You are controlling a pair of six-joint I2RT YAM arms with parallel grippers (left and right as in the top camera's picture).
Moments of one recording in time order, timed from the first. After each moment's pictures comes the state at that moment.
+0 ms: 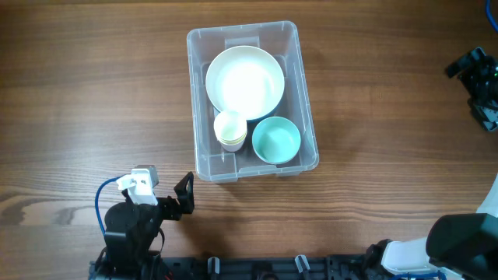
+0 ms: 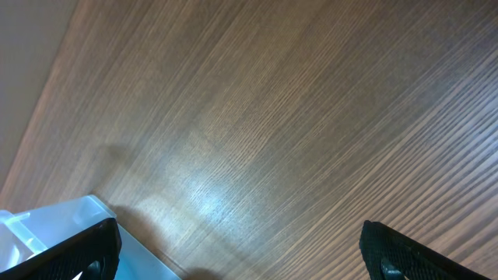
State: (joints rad) left arm -0.12 0.06 0.20 -0.60 0.16 -0.33; right arm -0.47 1.63 1.74 -1.27 -0.13 0.50
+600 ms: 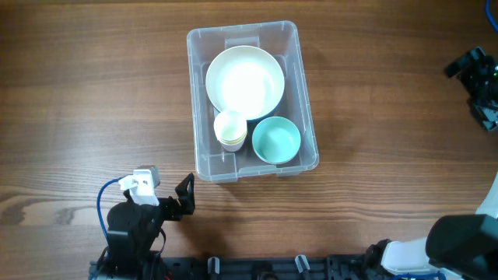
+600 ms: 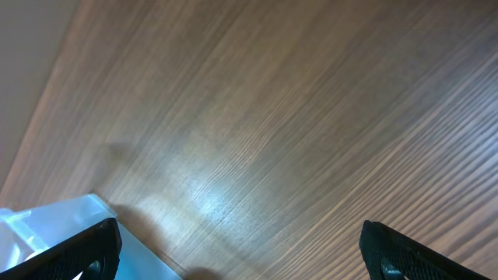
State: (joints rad) left arm -0.12 0.05 0.17 -0.60 0.16 -0.33; right arm -0.45 1.61 1.74 -1.27 -0.13 0.50
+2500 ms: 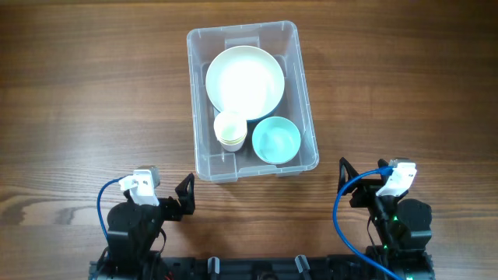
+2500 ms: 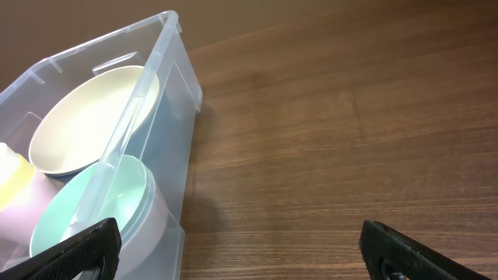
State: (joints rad) left arm -0.12 0.04 0.17 -0.60 0.16 -0.33; right arm 0.04 0.03 0.14 -0.45 -0.11 0.28
